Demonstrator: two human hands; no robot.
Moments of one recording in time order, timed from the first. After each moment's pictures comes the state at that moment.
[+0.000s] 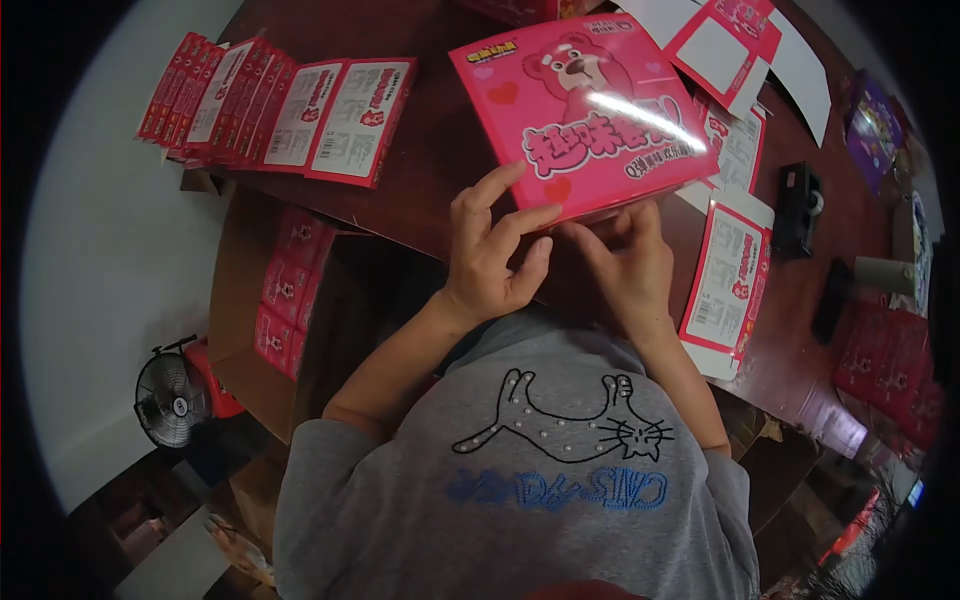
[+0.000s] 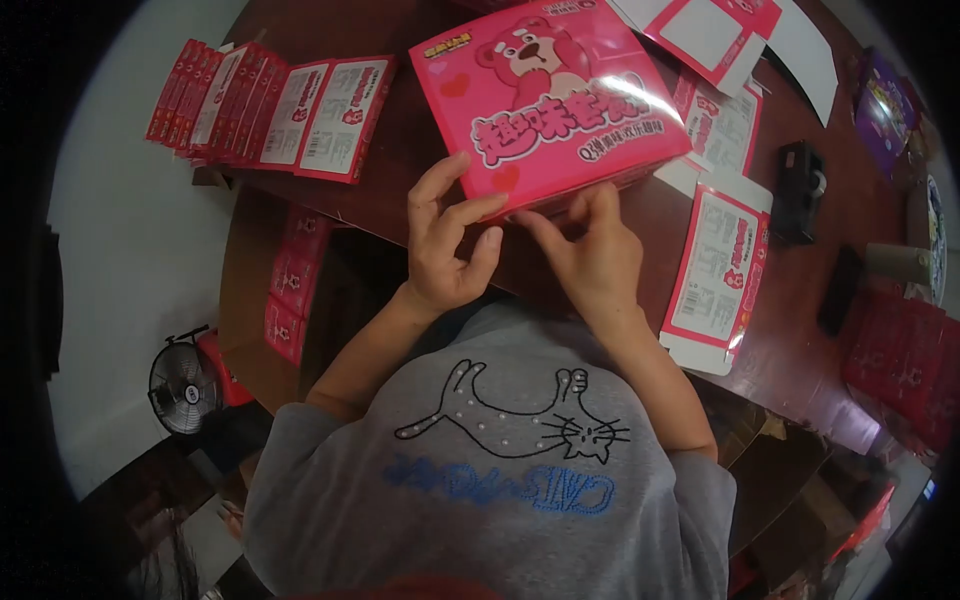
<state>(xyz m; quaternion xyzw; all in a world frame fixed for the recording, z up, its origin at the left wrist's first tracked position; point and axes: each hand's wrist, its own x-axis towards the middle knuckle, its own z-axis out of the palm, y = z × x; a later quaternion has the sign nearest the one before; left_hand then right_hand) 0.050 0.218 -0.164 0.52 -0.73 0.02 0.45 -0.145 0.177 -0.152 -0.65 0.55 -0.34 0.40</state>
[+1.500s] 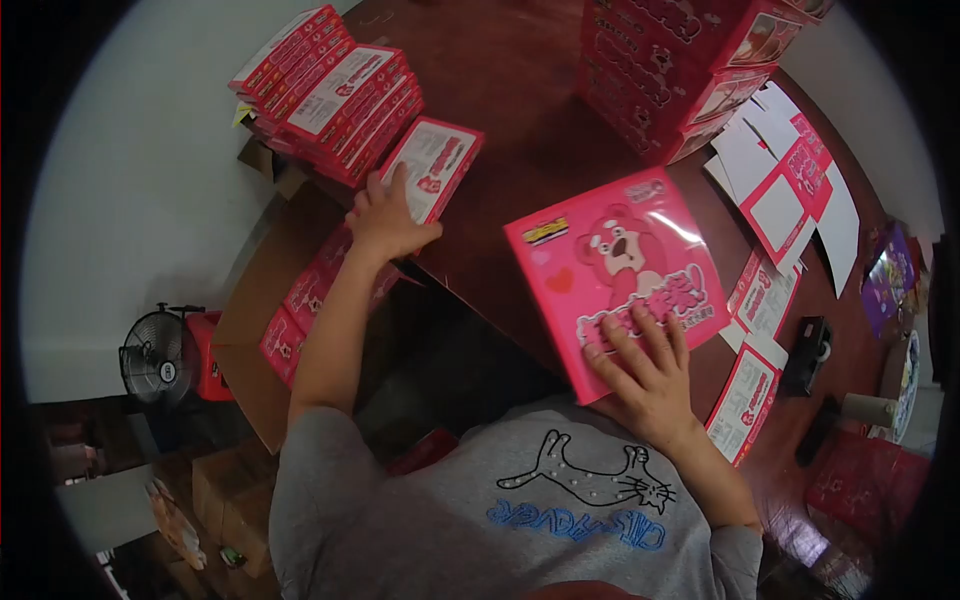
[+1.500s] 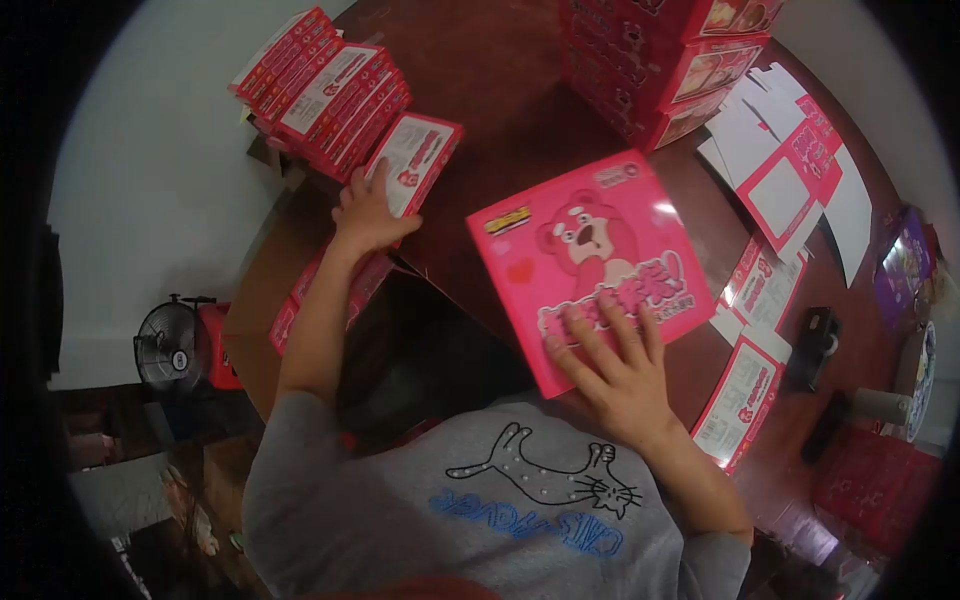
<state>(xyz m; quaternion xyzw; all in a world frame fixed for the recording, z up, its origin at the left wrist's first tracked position) 0.311 0.191 -0.134 0.91 -0.39 -0.12 -0.03 -0.106 0.166 -0.103 -0.97 0.19 -0.17 0.07</state>
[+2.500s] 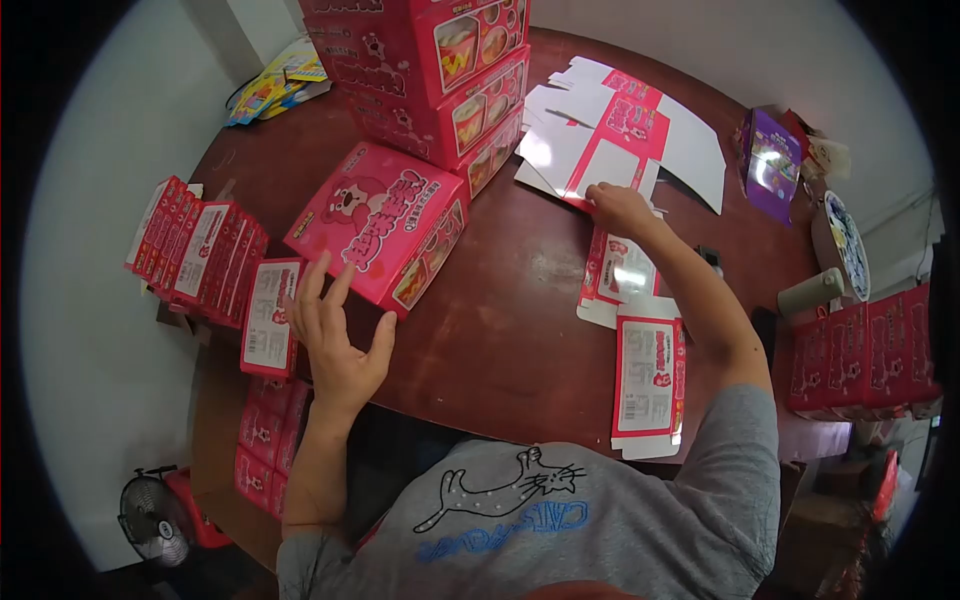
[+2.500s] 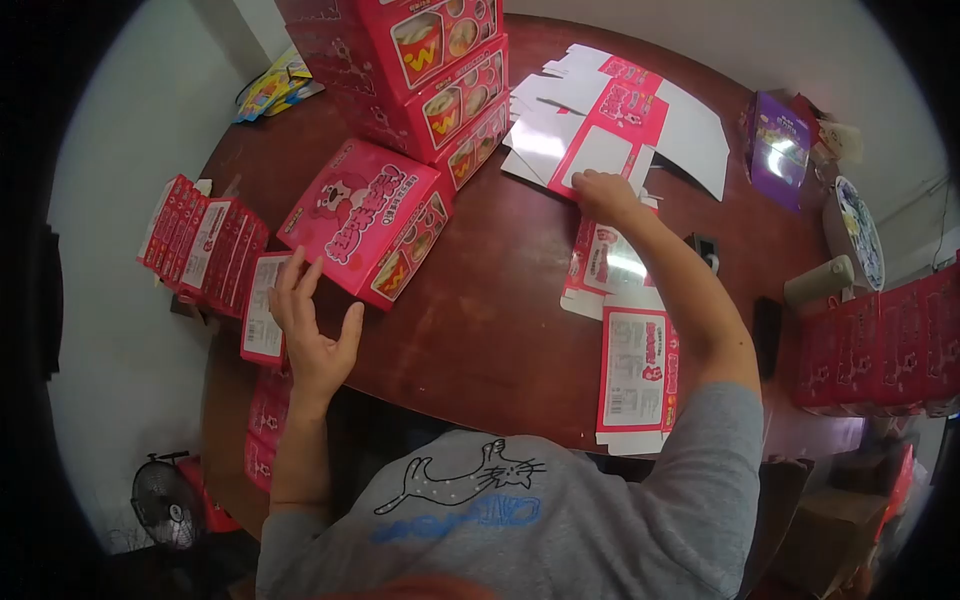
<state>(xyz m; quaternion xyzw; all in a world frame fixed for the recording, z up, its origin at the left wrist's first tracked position) 0.129 0.175 -0.069 0.66 -0.67 0.10 0.33 -0.248 -0.155 -0.168 -0.88 0.47 -0.04 0.04</state>
